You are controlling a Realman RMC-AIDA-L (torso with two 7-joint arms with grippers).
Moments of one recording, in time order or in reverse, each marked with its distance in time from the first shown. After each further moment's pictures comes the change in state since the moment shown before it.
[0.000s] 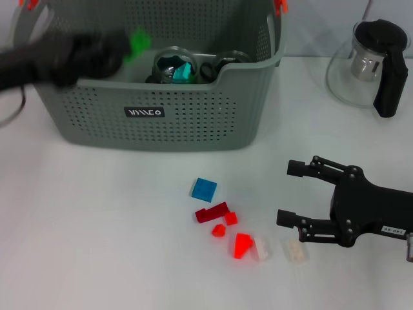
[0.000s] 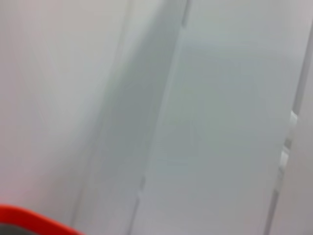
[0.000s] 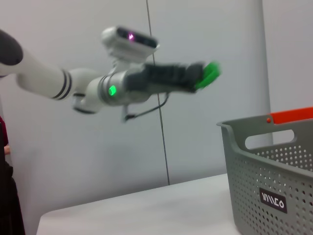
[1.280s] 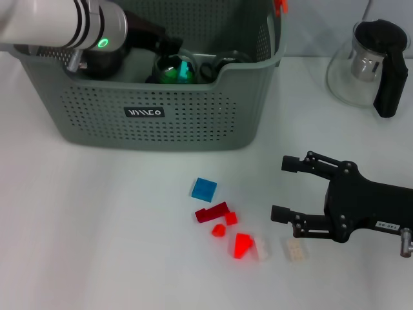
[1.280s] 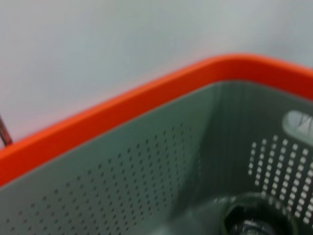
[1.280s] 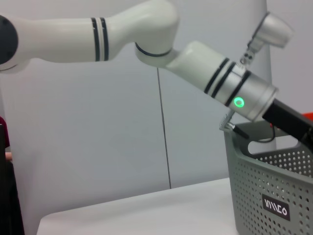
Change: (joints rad) left arm -0.192 -0.135 0.822 0.184 0.494 -1.118 -0.654; right arm 0.016 0.008 0.000 -0.003 0.001 0.006 0.000
